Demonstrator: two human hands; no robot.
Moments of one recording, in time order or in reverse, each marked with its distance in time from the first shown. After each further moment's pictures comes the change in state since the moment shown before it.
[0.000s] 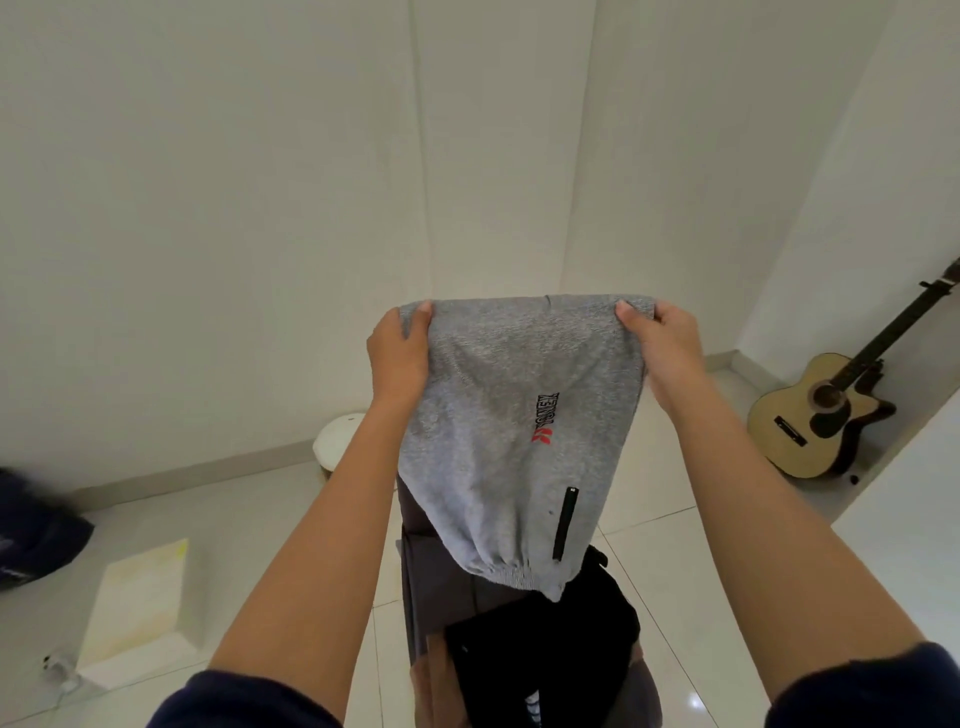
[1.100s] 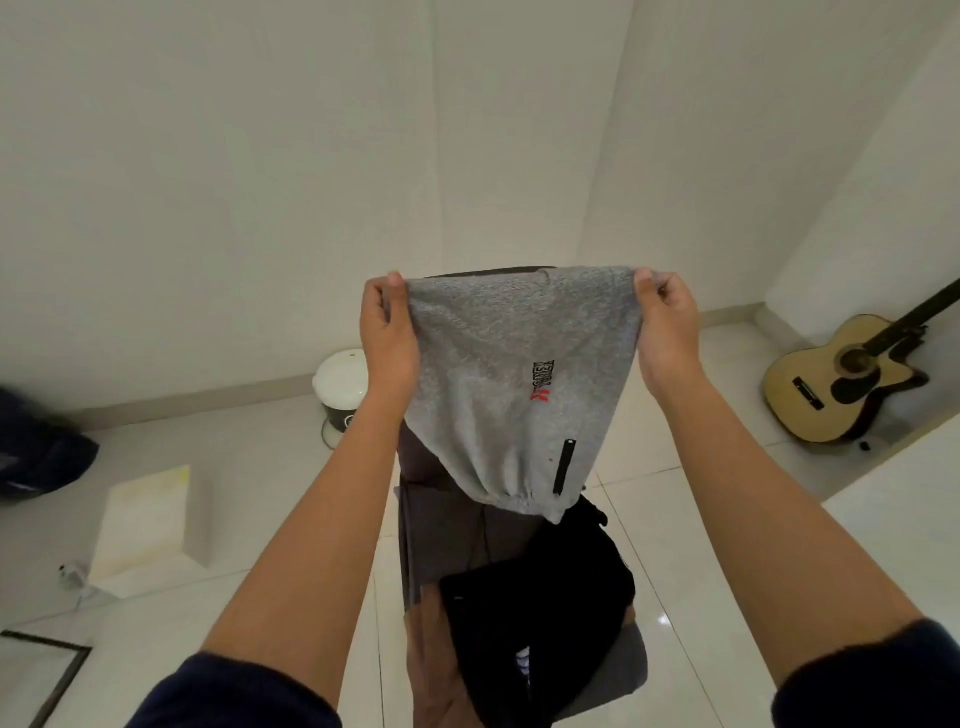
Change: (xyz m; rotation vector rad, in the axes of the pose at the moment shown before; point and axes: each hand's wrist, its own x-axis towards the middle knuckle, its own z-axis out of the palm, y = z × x) left_hand 0.014 -0.055 0.023 -0.201 0.091 -0.137; right_hand 0.041 0.055 0.038 0.085 0.046 -0.009
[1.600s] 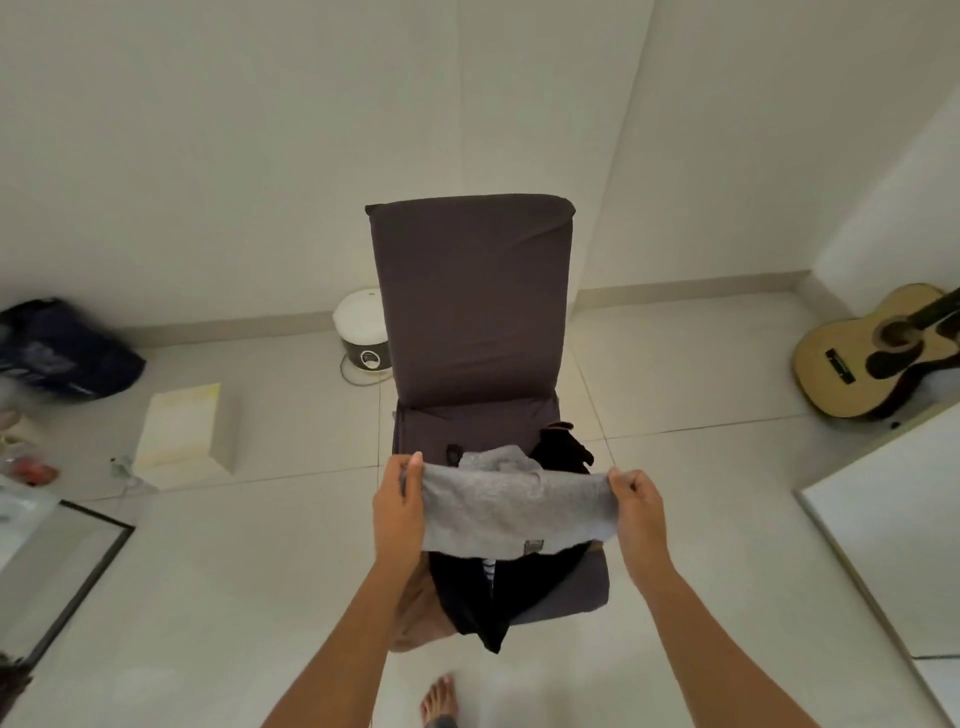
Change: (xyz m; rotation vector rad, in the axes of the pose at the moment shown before) left_hand -0.253 -0.134 -0.040 0.334 -0.008 -0.302; right_hand -0.178 0.152 -0.160 -0.314 -0.087 0.470
